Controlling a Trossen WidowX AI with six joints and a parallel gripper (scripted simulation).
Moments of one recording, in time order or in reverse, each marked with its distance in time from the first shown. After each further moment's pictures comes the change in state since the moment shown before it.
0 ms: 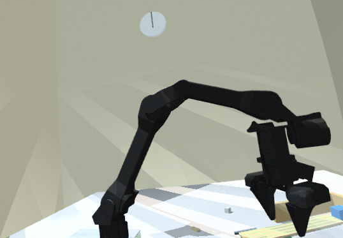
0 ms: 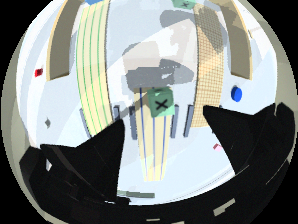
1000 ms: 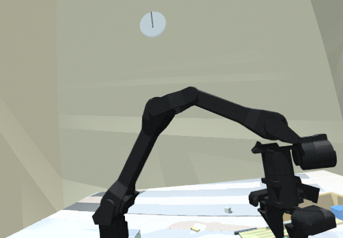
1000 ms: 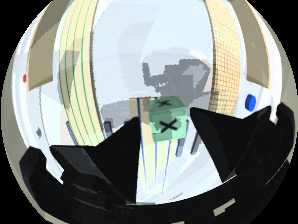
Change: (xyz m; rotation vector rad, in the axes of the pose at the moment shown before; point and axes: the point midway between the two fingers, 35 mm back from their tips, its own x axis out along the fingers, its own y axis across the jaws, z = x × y) arm 0.044 -0.001 0.002 0.000 -0.001 0.000
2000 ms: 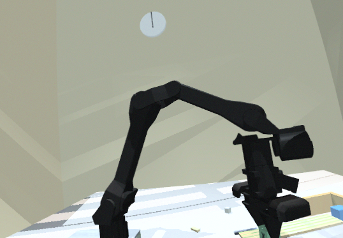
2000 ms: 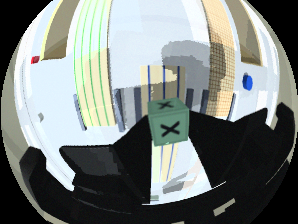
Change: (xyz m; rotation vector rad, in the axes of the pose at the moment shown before) arm -0.022 0.017 -0.032 0.000 0.001 0.000
